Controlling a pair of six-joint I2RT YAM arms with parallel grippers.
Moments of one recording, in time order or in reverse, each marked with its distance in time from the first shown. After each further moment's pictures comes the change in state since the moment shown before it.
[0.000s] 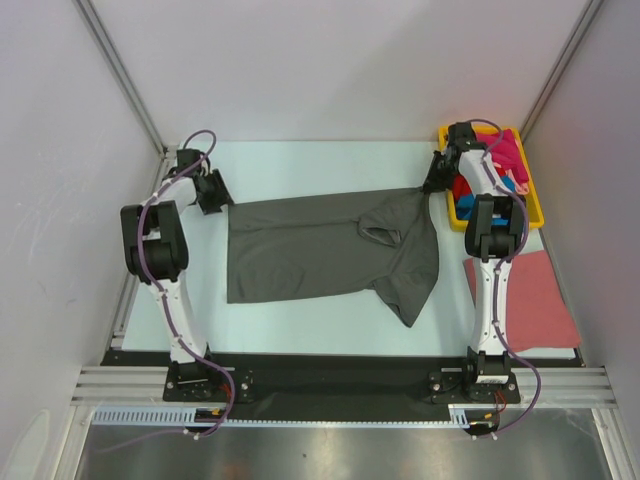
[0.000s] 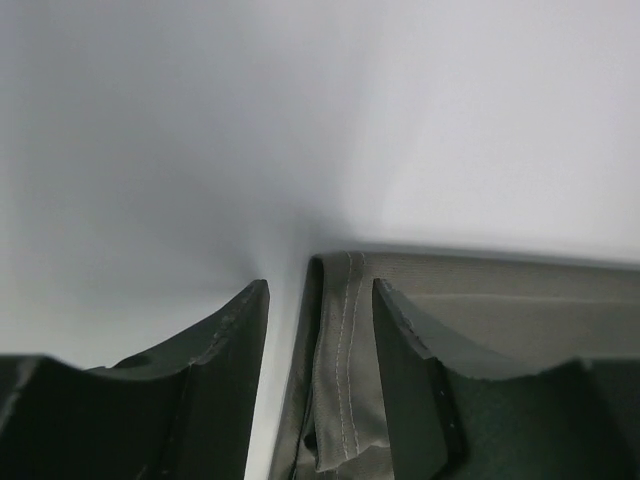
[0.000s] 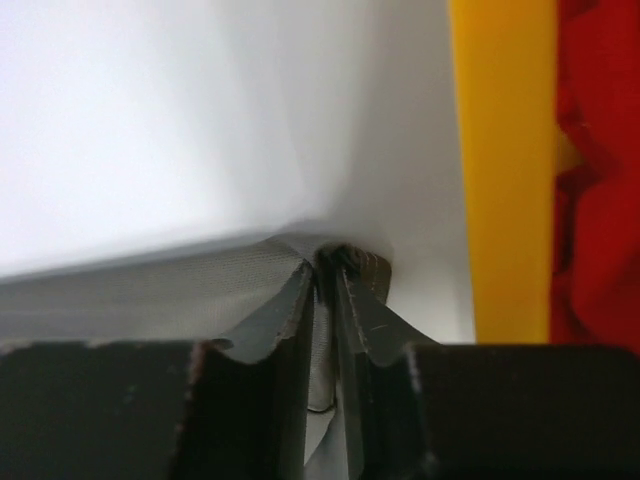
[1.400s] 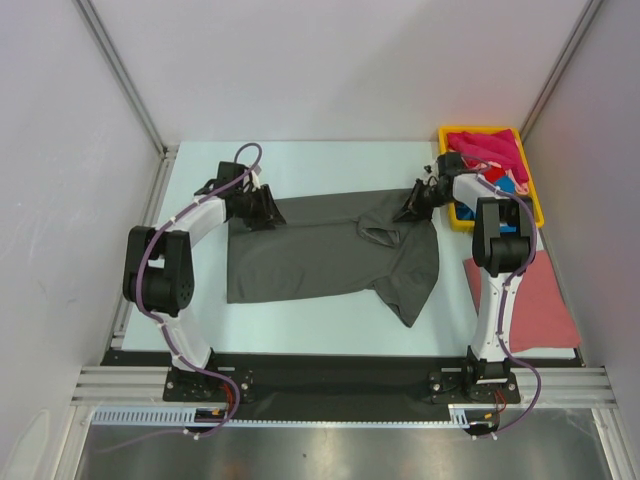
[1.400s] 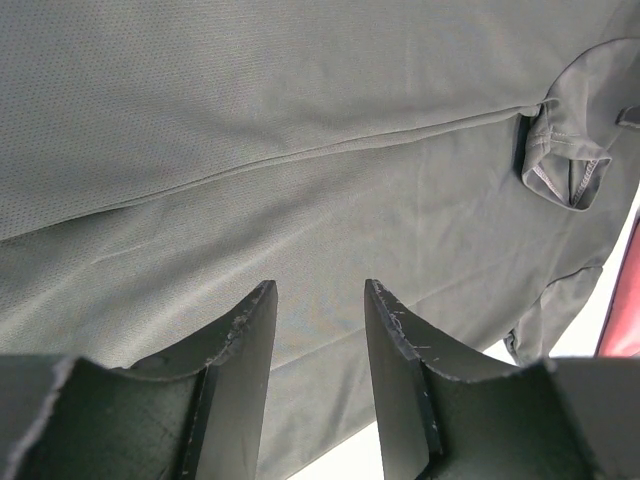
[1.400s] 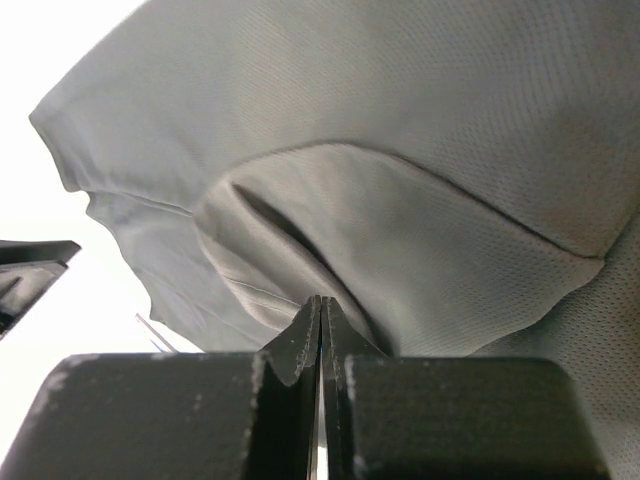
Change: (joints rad) left arm -0.279 -0.330 -0.326 0.014 0.231 -0.078; right arm 0.063 -0.306 -0.609 0.202 -0.423 0.127
